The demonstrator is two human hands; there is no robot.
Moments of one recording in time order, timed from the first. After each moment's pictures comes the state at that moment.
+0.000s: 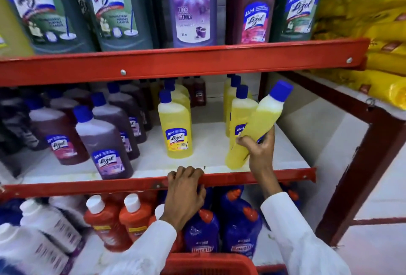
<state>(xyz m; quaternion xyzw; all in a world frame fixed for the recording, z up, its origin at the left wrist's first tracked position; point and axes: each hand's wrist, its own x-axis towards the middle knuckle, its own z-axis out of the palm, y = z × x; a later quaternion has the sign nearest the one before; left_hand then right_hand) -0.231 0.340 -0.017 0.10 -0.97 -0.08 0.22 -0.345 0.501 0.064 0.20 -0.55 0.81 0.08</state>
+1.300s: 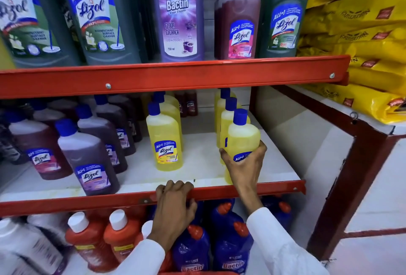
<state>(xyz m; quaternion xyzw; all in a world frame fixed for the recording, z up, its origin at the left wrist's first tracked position) -0.237 0.340 -0.021 0.12 -0.96 -0.11 0.24 -0.367 0.486 0.032 0.07 -0.72 0.65 0.23</state>
